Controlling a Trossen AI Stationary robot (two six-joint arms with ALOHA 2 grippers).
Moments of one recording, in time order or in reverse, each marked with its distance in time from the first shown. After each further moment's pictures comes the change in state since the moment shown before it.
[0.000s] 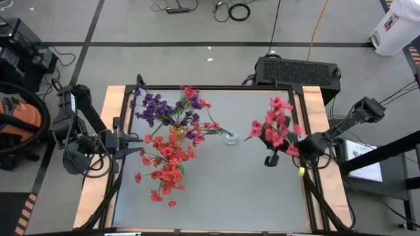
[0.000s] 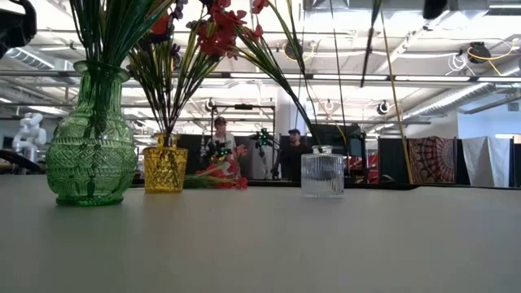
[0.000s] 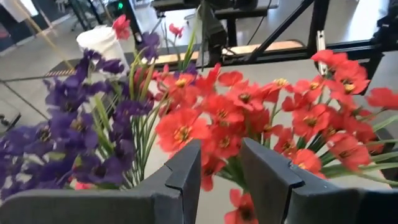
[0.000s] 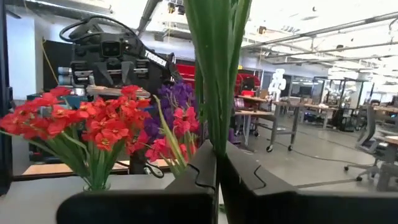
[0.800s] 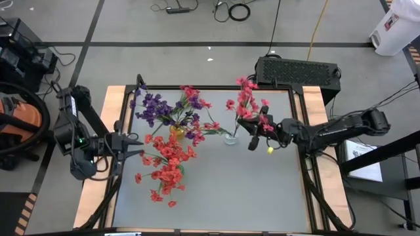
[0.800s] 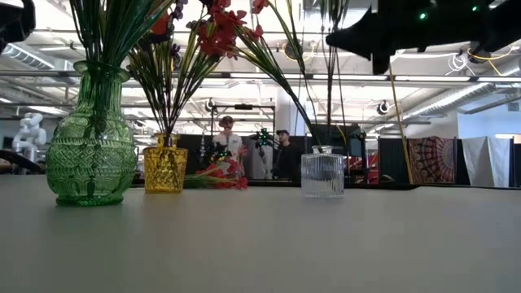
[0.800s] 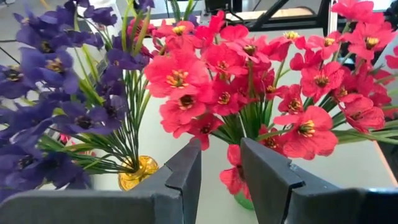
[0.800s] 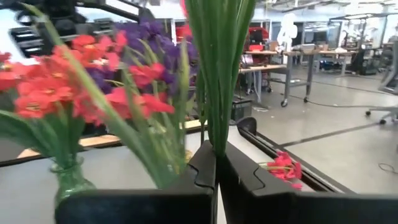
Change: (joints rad) left arm 0.000 0.044 0.000 -0.169 0.084 -0.233; right arm -0.493 0.179 0.000 -0.096 -0.487 0.381
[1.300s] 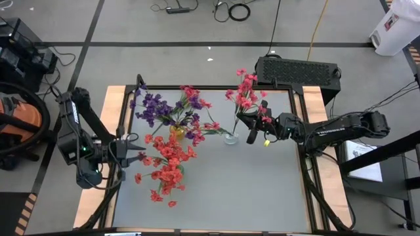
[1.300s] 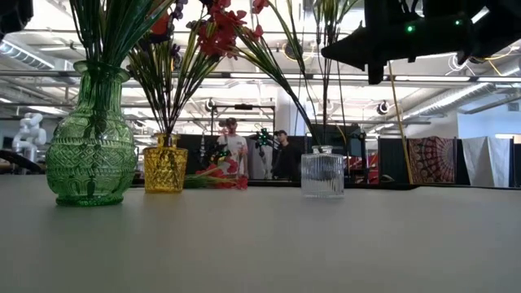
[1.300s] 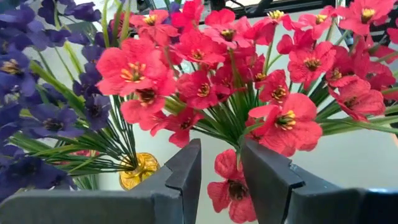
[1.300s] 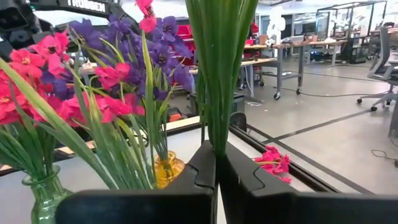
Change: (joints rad) left arm 0.000 0.091 0.000 0.002 0.006 -0.003; right arm -0.125 0.031 0.000 0.014 -0.081 0.061
